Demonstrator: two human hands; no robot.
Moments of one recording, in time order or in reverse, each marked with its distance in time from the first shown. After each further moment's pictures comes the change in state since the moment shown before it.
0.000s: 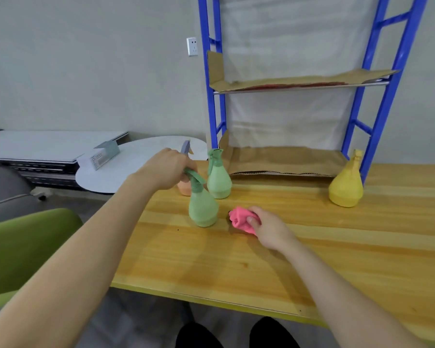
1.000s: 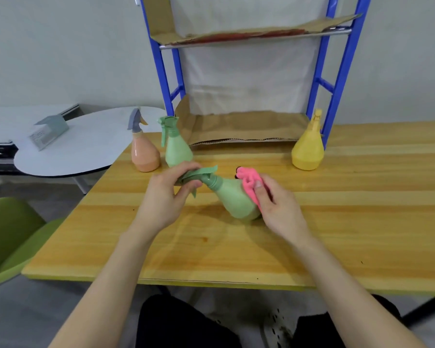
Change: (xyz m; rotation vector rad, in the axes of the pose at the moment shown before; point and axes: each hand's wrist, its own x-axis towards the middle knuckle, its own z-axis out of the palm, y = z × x) left_hand -0.052 0.144 0.073 -0.839 0.436 0.007; right_hand -0.072 0.048 -0.047 0.221 0.387 -0.096
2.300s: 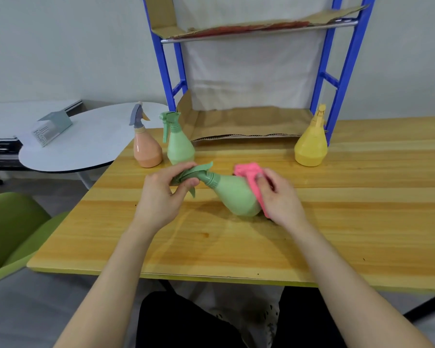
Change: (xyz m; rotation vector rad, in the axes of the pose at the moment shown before) left_hand -0.009 -0.003 -0.002 -0.016 0.060 -0.079; right_hand 0.012 -0.004 -0.001 0.052 -0.045 0.071
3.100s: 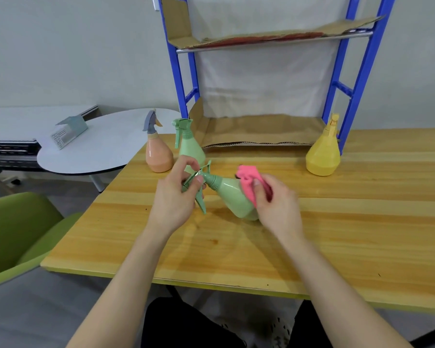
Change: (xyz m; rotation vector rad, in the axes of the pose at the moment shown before) left_hand 0.006 0.027 0.001 -0.140 0.022 -0.268; right_hand 0.002 -0.012 0.024 -0.054 0.213 -0.113
